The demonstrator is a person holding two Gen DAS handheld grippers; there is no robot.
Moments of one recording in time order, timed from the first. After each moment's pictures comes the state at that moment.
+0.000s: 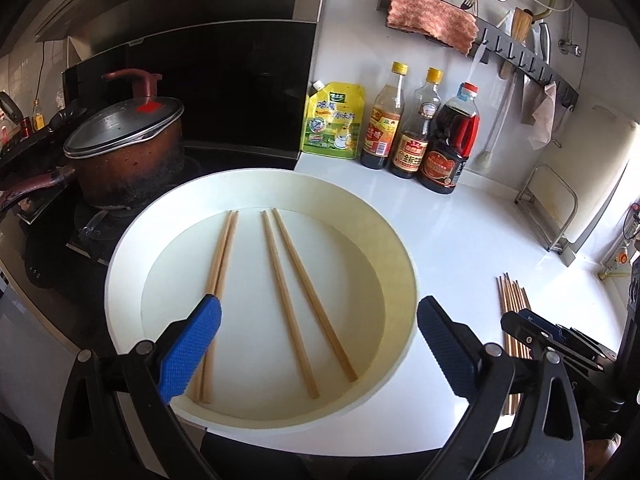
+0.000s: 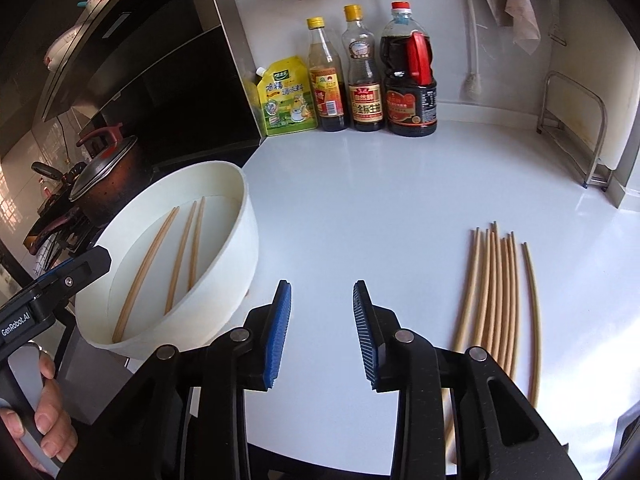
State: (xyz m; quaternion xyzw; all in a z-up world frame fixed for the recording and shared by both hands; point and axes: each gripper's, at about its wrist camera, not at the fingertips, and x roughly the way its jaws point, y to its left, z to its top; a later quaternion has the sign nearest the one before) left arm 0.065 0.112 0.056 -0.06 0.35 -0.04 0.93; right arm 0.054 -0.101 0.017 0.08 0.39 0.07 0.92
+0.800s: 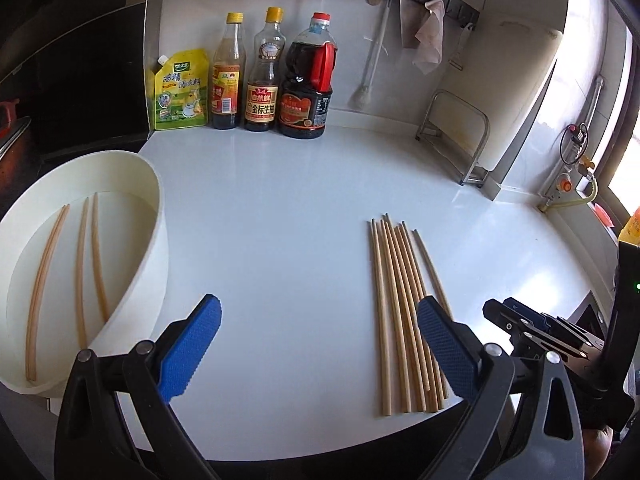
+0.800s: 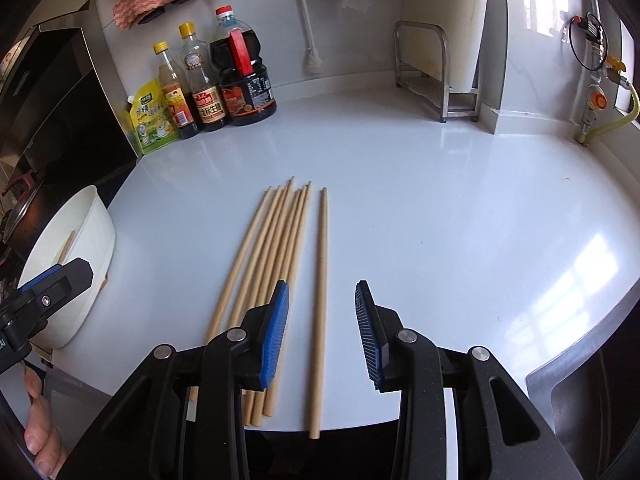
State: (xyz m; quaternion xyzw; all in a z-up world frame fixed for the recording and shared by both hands) left arm 0.062 -0.061 0.017 -0.01 0.39 -0.18 0.90; right arm -0.007 -0.256 -0.017 0.12 0.40 -0.08 0.91
